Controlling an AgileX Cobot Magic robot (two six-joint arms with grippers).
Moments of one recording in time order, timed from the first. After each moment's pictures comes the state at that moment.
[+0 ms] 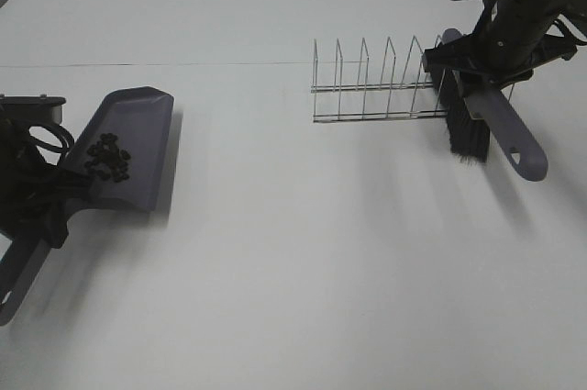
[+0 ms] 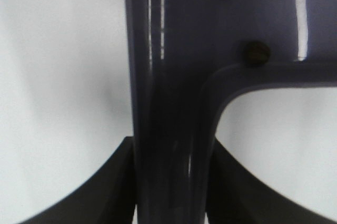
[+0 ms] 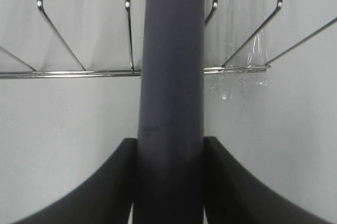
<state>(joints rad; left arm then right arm) -0.20 1.87 -1.00 -0.09 0.79 -0.08 0.10 2.08 -1.46 -0.33 0.61 0.32</state>
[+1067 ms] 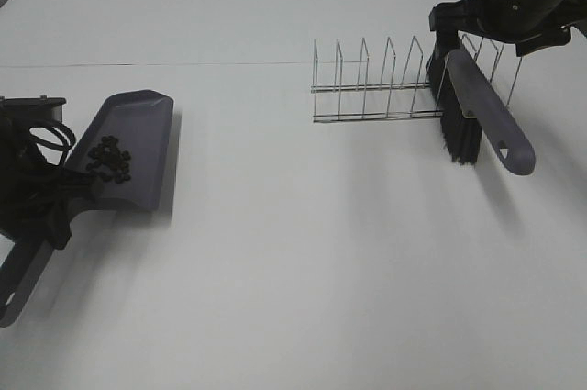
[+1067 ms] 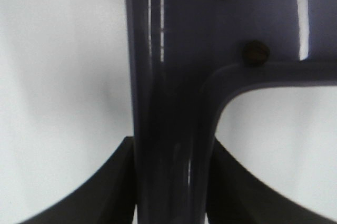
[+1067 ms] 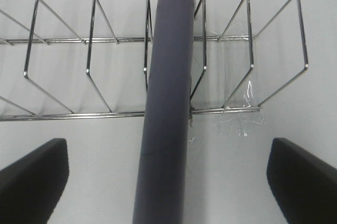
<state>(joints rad) -0.20 1.87 -1.00 -0.12 0.80 -0.08 0.09 1.98 -1.46 -0.26 0.55 0.27</state>
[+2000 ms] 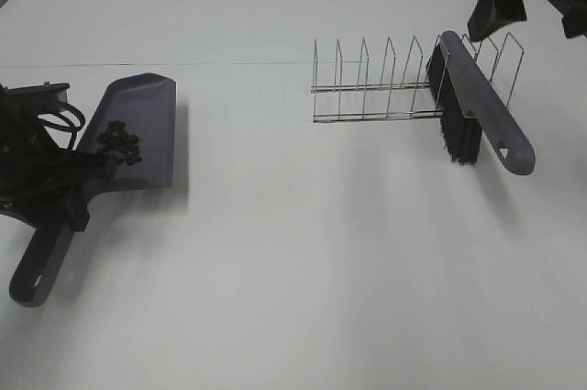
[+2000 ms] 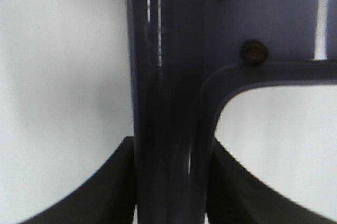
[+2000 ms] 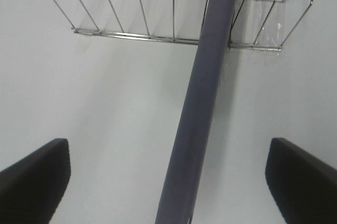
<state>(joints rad) -0.20 1.87 -1.03 -0.21 0.76 -0.06 0.09 1.52 -1.19 0.03 0.75 -0.04</state>
